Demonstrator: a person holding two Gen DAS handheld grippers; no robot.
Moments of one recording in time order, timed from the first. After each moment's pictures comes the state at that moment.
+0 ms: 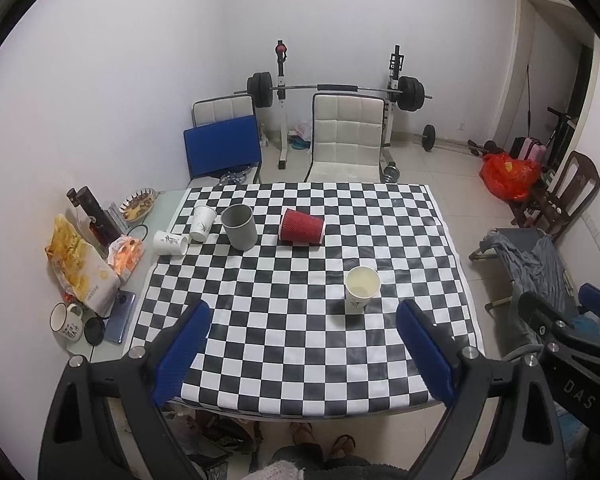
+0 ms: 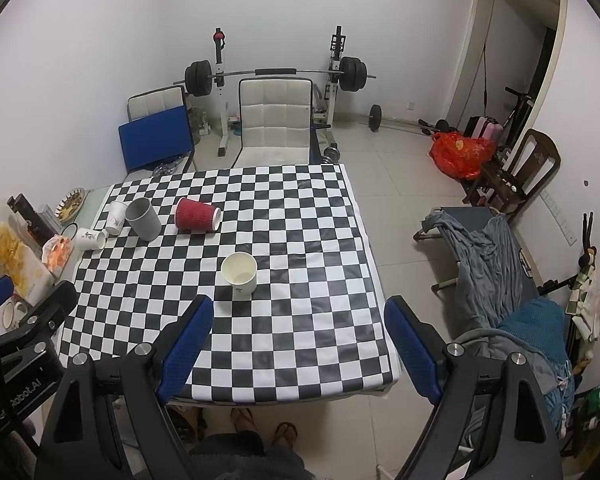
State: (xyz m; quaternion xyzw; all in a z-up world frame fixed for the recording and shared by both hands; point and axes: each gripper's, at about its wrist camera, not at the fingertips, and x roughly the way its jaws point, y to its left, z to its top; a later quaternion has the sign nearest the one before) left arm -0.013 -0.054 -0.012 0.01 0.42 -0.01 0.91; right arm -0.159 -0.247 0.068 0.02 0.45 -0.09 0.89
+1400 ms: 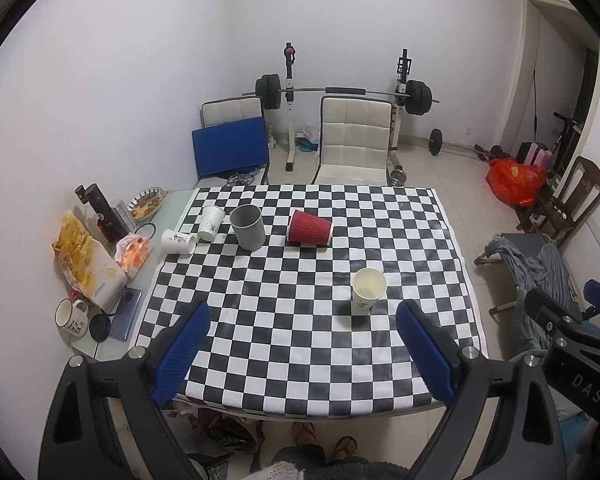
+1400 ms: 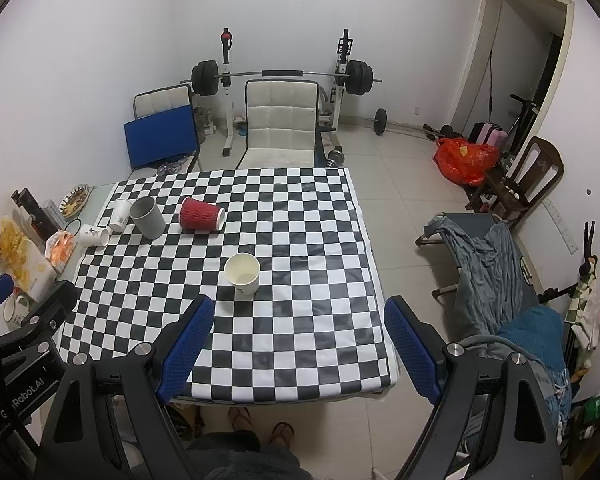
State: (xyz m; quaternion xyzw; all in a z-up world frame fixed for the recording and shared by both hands) left arm -0.016 -0.048 -0.010 0.01 0.42 -0.01 0.91; right arm -0.167 -0.243 0.080 0.02 0.45 -0.09 0.89
